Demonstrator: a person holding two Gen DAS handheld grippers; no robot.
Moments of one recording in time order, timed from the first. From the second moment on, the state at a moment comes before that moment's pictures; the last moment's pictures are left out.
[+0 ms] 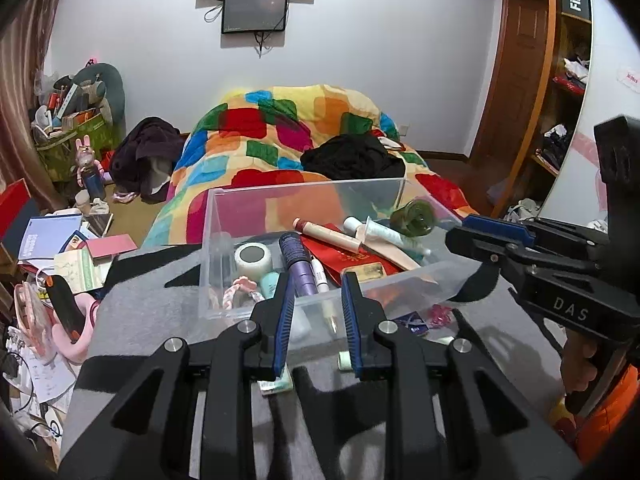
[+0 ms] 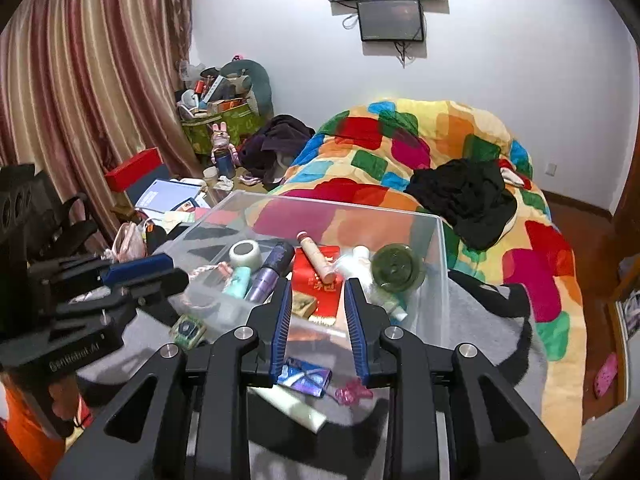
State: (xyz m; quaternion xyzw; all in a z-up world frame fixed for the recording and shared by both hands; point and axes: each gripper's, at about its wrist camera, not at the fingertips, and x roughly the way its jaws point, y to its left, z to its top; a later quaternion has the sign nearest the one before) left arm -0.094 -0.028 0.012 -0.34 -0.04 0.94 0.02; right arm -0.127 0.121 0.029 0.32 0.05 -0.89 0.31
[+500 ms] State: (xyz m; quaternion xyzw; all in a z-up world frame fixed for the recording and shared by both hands) left arm -0.068 -0.052 -0.013 -0.37 -0.06 0.93 0.01; right arm -0.108 0.146 0.002 0.35 0.08 -0.89 0.28
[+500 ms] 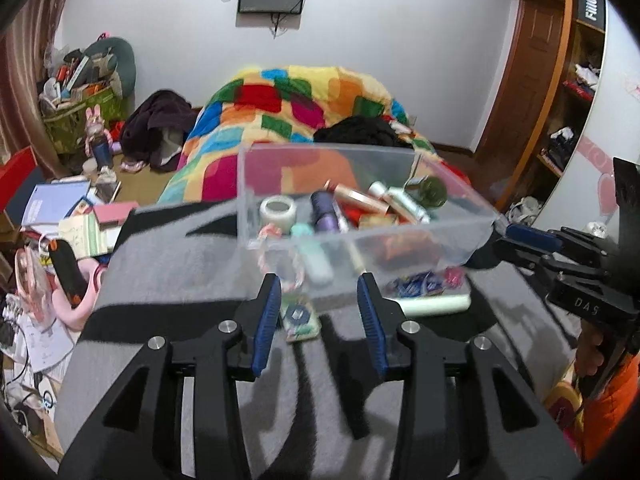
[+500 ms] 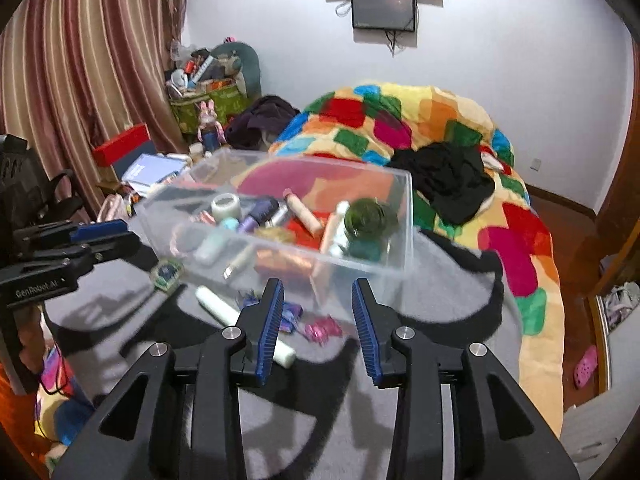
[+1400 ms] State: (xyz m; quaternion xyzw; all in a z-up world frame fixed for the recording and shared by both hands) left arm -0.099 -0.064 -0.065 -0.45 -0.09 0.89 -0.01; right arm -0.141 0.133 -0.058 0.45 0.08 -0.85 0.26
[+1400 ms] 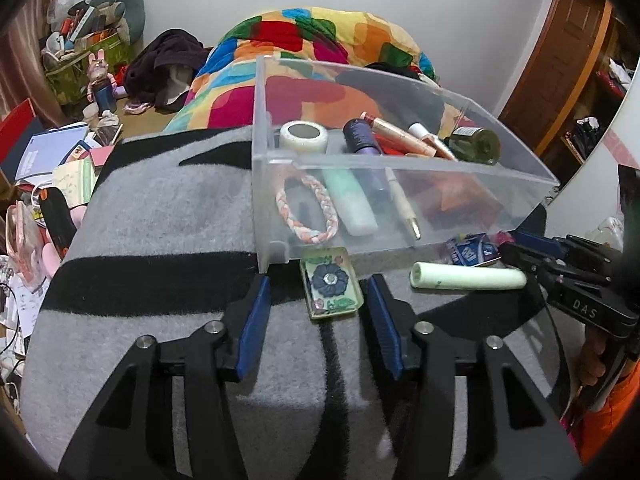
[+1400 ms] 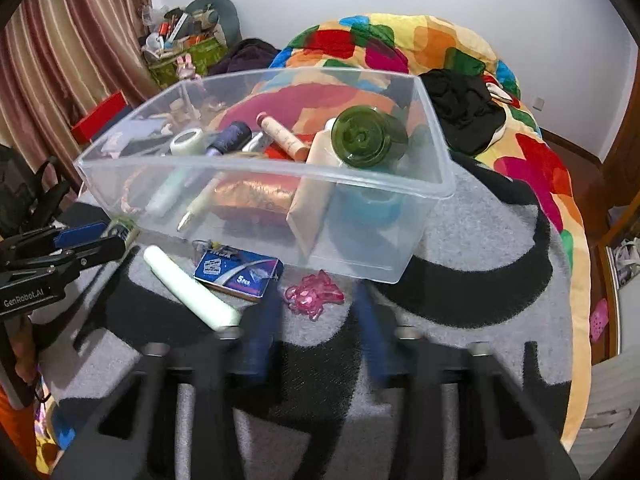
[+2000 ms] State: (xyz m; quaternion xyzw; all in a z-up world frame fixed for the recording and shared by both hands) left arm -0.072 -0.051 -0.049 -0.41 -0.08 0.91 -0.01; right arm -0.109 0.145 -0.016 0.39 0.03 -0.87 0.30
